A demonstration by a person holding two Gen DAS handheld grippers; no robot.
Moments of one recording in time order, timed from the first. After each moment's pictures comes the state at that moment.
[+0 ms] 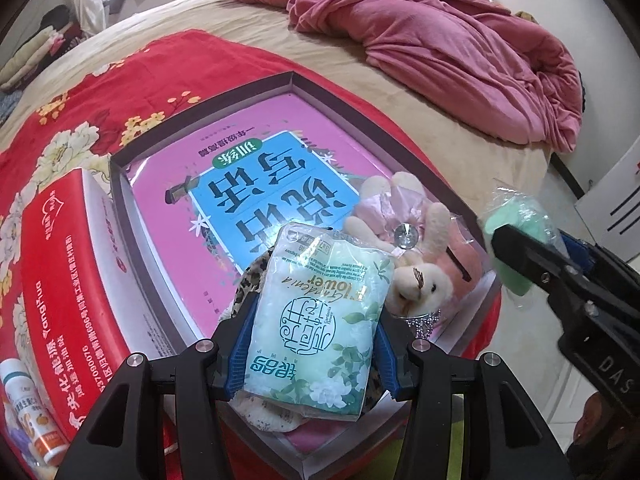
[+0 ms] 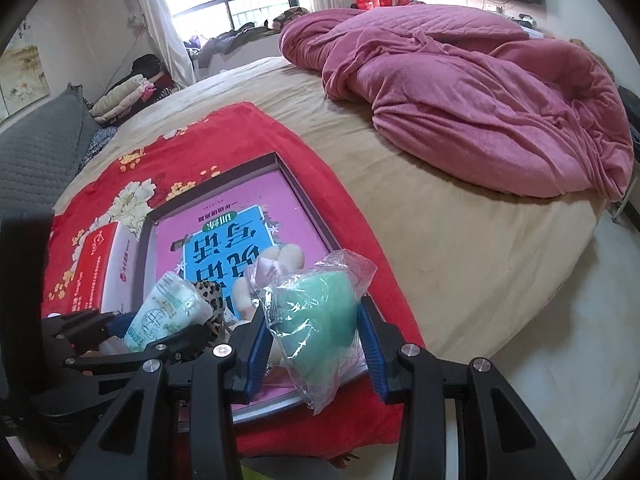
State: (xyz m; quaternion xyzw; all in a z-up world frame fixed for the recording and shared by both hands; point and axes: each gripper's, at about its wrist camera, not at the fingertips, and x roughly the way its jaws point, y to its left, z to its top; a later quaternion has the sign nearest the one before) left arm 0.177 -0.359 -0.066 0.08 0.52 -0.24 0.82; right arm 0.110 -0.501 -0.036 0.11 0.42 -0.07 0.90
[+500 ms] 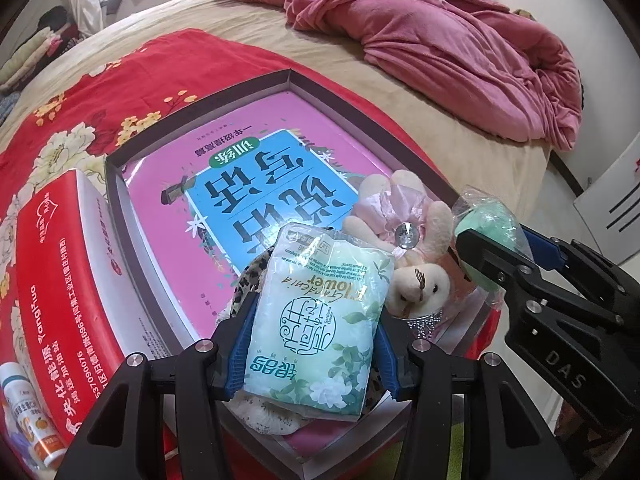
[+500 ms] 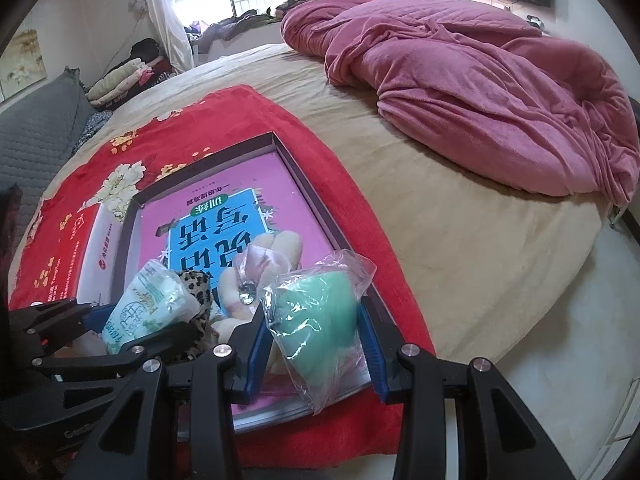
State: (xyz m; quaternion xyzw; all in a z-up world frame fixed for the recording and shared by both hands) left arm 0.178 -0.360 -0.068 0.08 0.52 -0.24 0.81; right arm 0.127 -0.497 -0.058 0.09 0.44 -0.07 0.89
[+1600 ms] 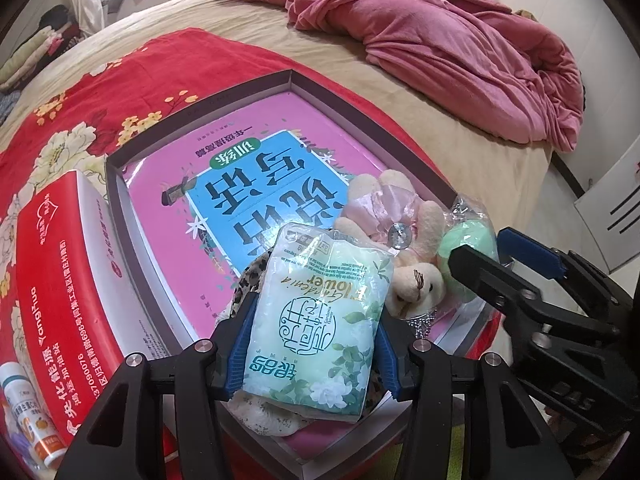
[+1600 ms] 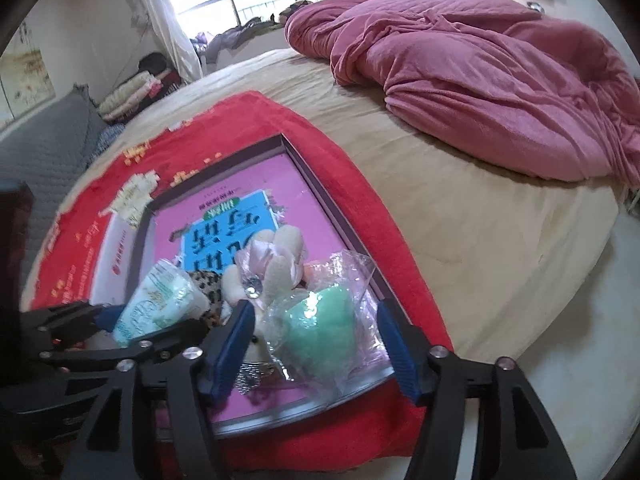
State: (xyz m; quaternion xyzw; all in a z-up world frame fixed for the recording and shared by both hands) left arm 0.180 -0.361 -0.068 0.08 0.52 -0.24 0.81; right arm 0.118 -0.506 -0.062 0.14 0.42 -0.04 0.90
